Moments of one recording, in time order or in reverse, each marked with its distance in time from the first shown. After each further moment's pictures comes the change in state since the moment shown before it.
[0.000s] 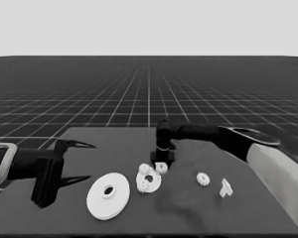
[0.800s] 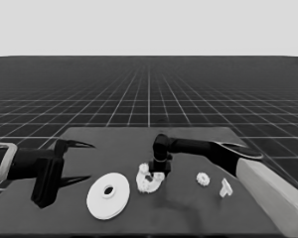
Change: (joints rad) left arm 0.000 0.000 0.000 0.000 0.000 0.000; right arm -0.153 0.063 -0.146 -0.143 0.056 -0.069
